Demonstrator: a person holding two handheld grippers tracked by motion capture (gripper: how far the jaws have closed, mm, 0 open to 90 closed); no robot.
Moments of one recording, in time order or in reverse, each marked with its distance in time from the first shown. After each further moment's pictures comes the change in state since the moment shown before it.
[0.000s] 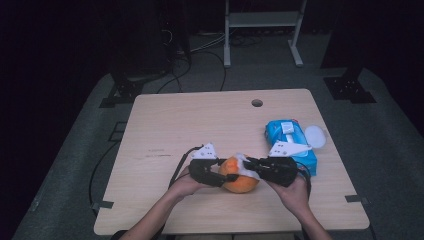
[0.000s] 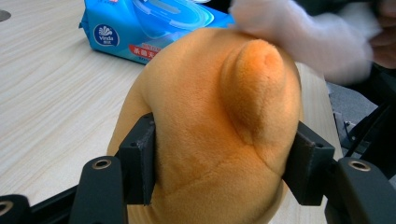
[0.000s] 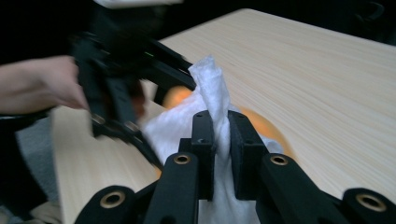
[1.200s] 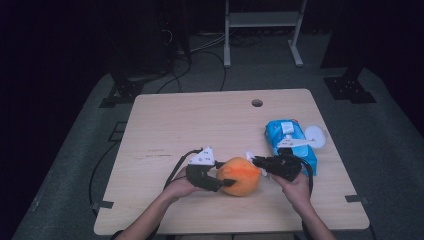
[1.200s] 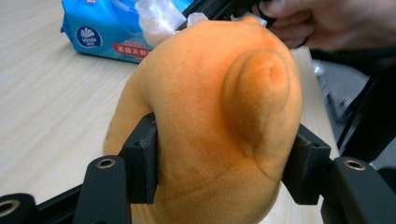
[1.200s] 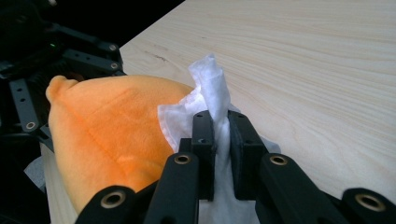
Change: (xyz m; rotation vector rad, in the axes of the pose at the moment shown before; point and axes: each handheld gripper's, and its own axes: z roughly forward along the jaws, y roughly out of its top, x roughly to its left) left arm -0.002 -0.008 -0.009 0.004 -0.049 0.083; right arm -0.051 -0.031 0.011 0.037 0.016 0.263
